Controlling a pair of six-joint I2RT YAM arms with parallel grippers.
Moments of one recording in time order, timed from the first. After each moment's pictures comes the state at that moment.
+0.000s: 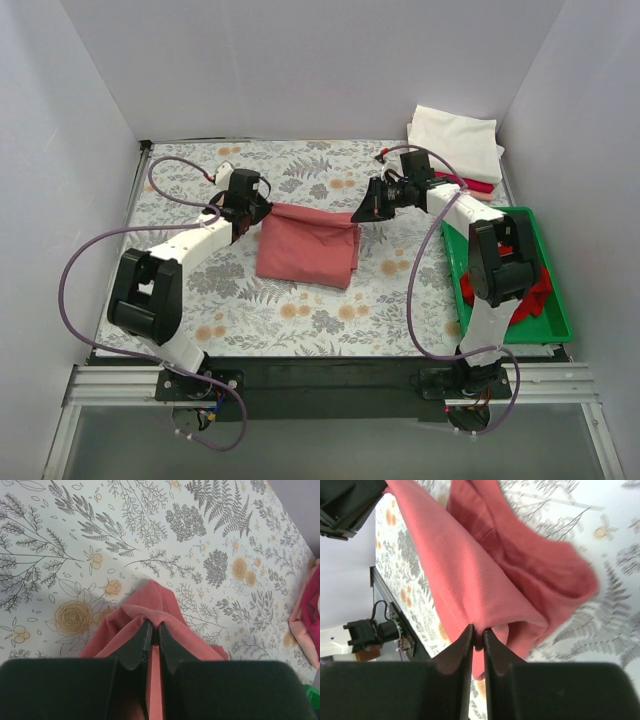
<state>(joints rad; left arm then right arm) -0.35 1.60 1.06 -0.13 -0.27 -0.94 0.30 1.85 1.33 -0.34 -0.80 0.39</state>
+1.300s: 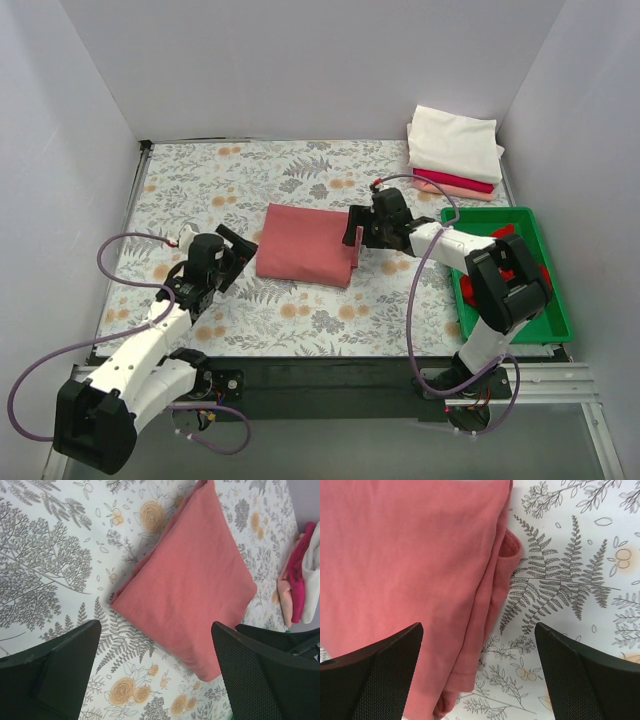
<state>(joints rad) -0.34 0.91 0.53 -0.27 -0.20 -1.10 0.53 1.68 0.98 -0.09 -0.06 0.50</state>
